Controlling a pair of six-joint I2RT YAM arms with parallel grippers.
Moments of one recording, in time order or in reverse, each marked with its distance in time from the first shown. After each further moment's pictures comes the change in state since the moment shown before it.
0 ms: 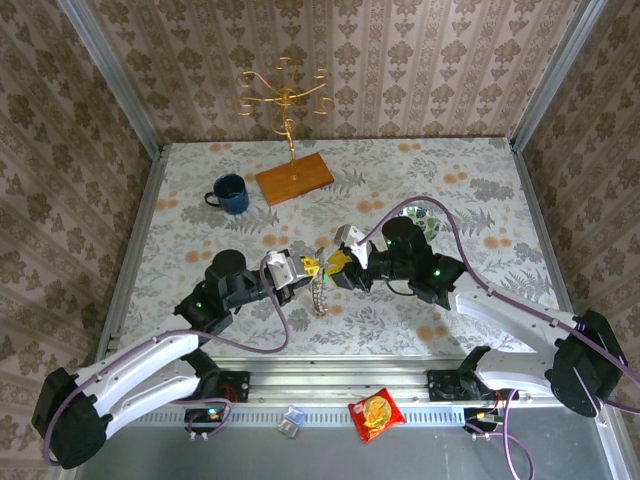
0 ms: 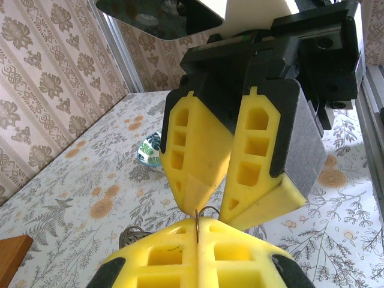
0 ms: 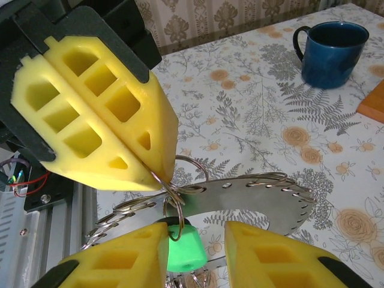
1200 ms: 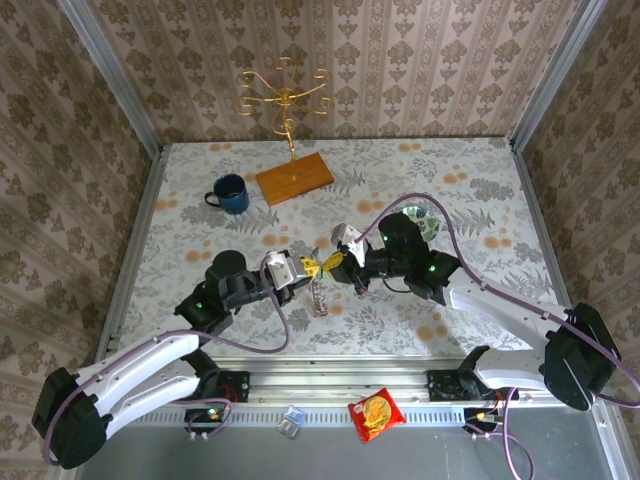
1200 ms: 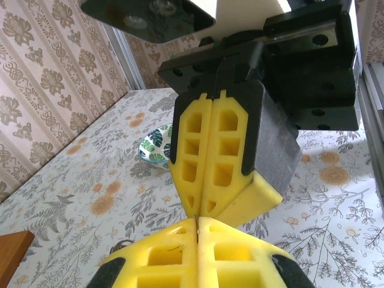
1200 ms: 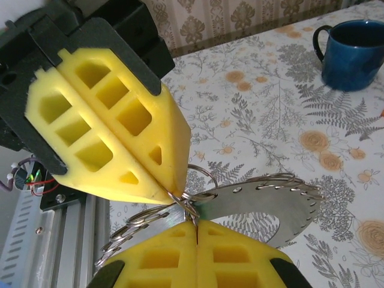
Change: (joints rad) left arm 0.001 0.001 -0.010 0.007 -0.009 0.000; right arm -0.012 0.056 0.017 0.024 -0.079 0.002
